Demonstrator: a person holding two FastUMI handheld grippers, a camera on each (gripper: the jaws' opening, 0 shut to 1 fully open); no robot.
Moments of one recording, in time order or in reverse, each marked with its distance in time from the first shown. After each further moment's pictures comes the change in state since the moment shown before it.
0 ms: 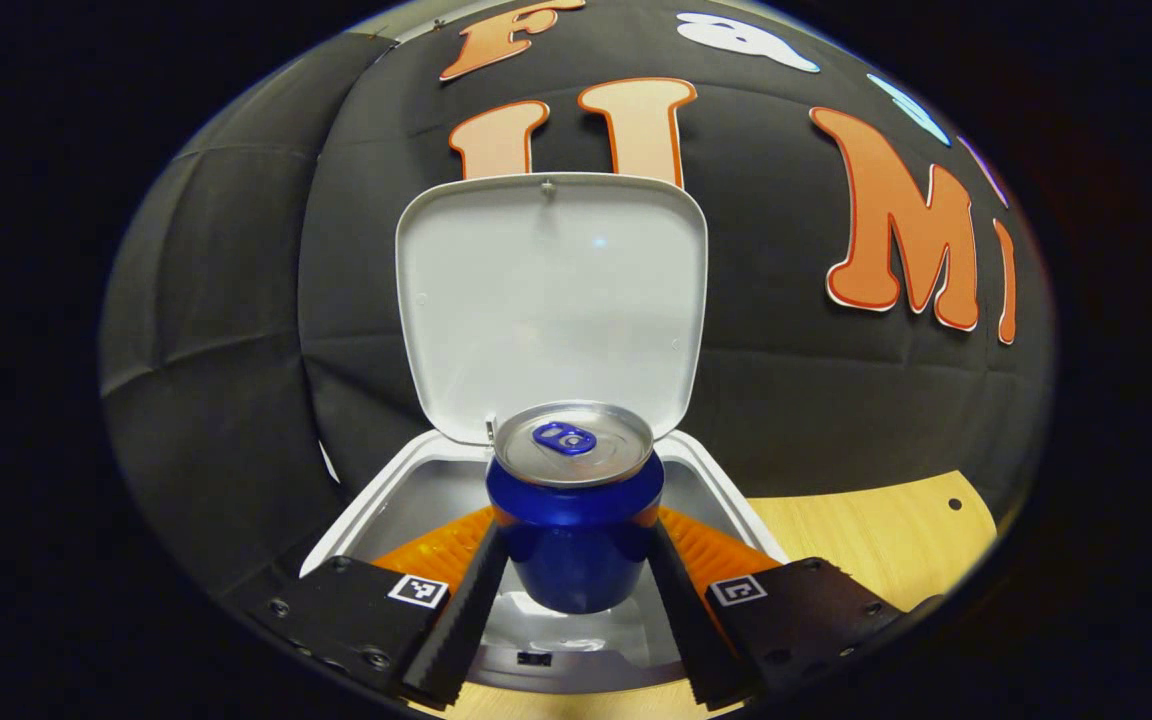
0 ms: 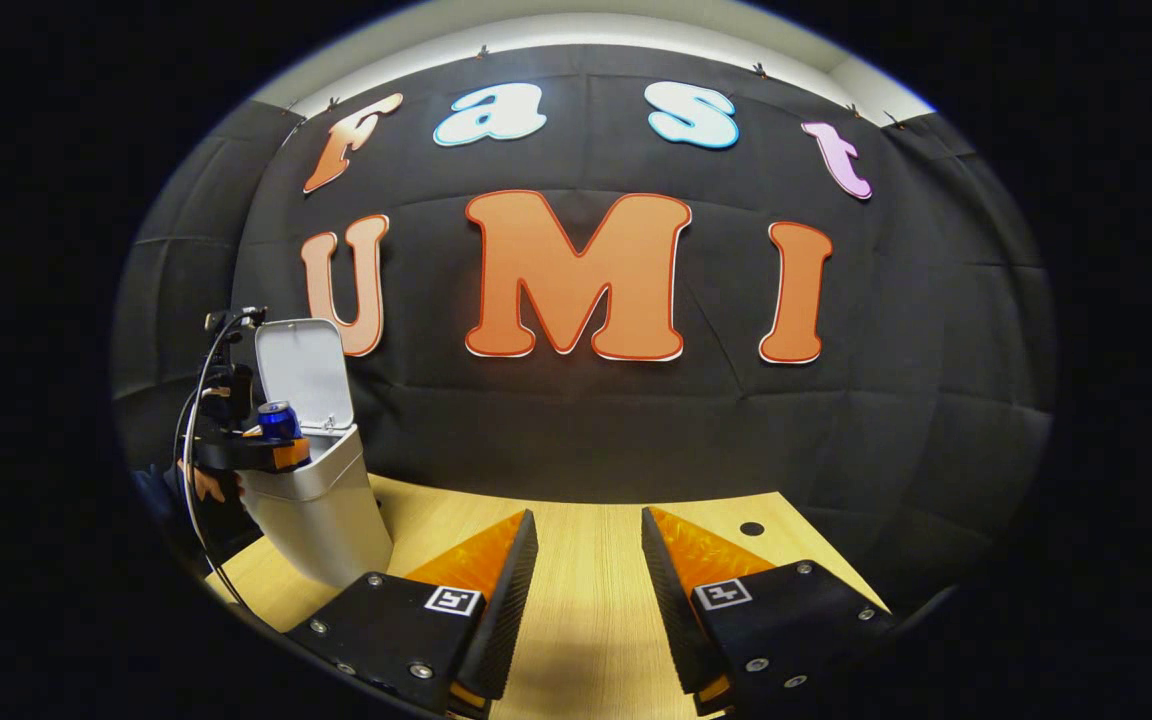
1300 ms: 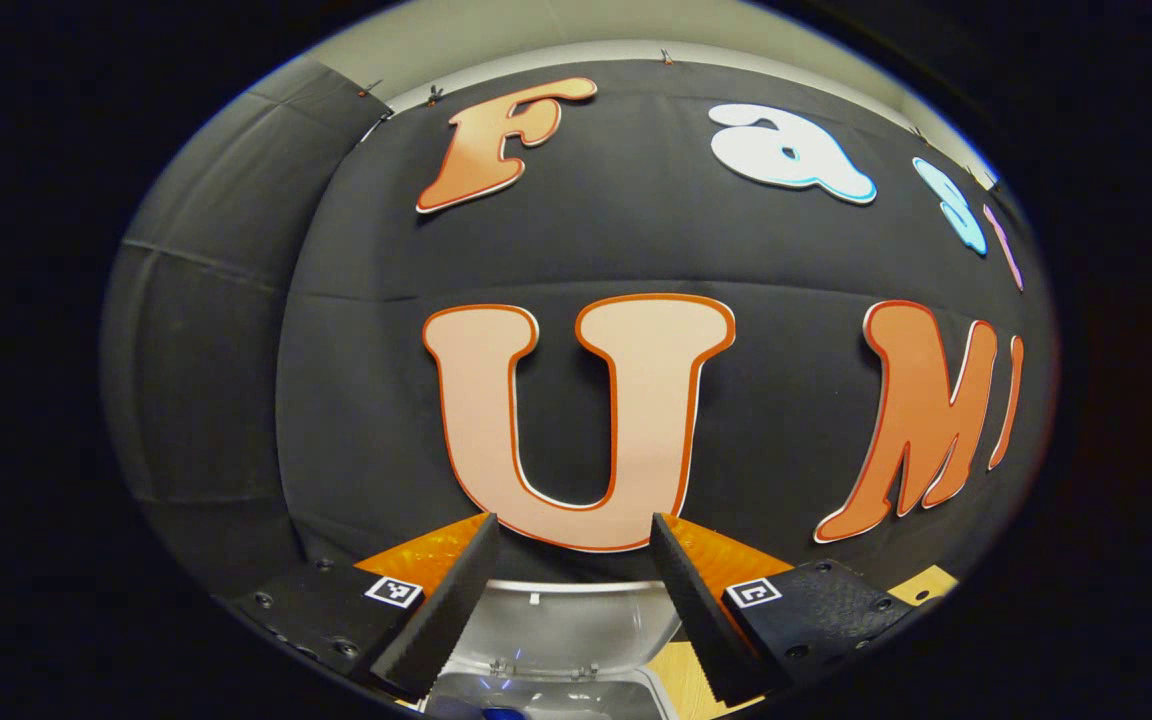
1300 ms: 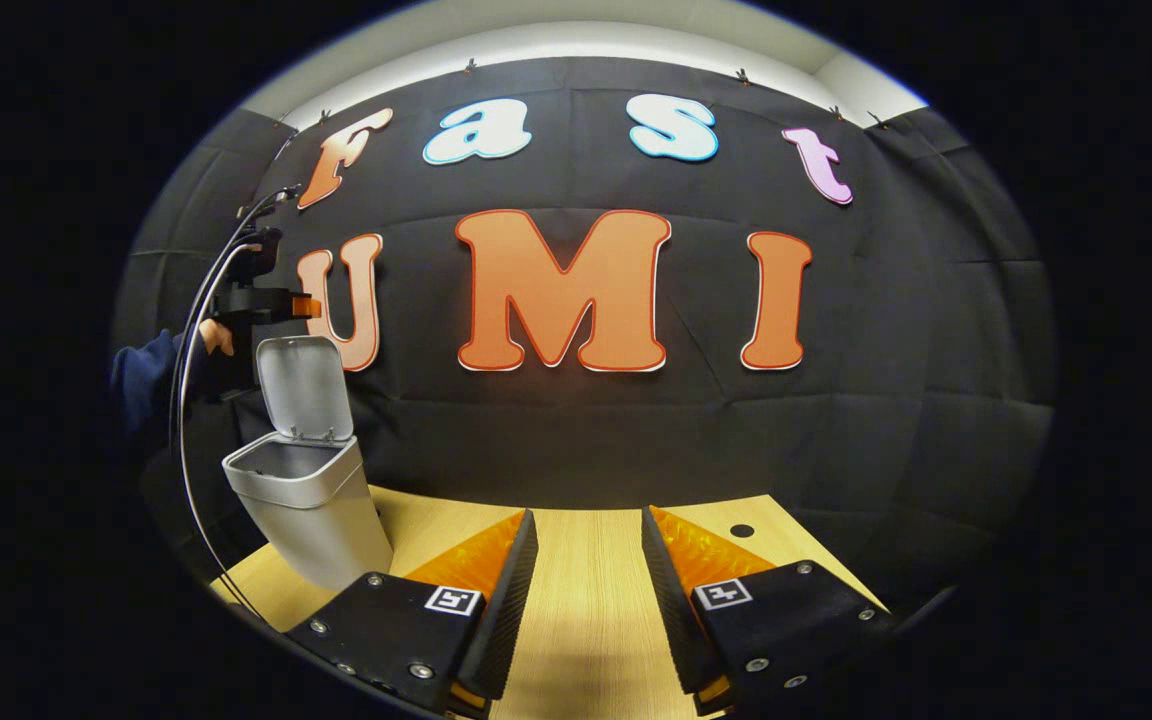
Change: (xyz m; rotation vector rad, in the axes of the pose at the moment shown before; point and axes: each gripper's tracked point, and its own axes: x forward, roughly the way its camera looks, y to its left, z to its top) left arm 0.020 0.001 0.255 -0.015 -0.349 -0.021; right arm -0.022 -0.017 0.007 0.024 -0.033 -0.028
